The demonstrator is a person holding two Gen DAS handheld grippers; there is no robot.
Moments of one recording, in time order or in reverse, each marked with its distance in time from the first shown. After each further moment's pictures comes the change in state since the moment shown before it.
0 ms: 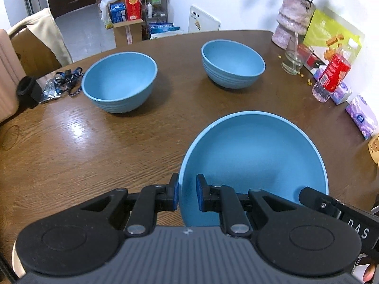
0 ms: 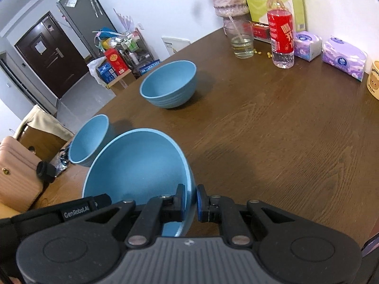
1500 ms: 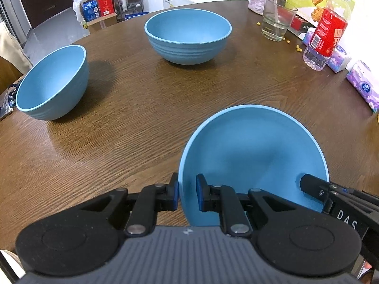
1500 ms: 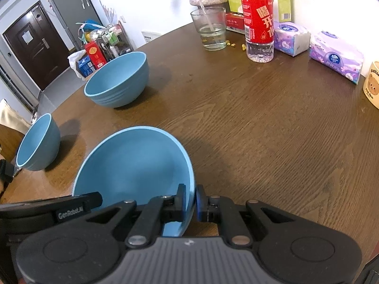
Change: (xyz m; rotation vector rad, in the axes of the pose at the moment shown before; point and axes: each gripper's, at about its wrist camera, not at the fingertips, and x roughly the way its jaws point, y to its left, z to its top) left arm 0.083 -0.079 0.004 0.121 0.059 0.001; right arm 0.068 -0.071 0.024 -0.039 0.013 -0.093
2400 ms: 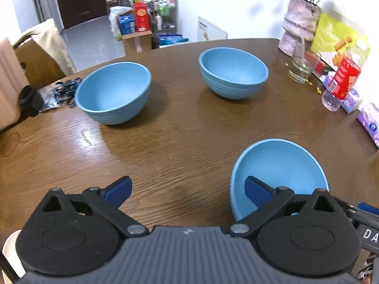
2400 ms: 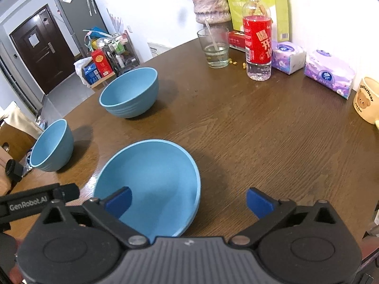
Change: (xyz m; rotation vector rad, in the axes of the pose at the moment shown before) left arm -0.066 0.049 -0.014 -0.143 -0.135 0.081; right arm -0.046 0.009 -0.006 -0.027 -0.063 0.004
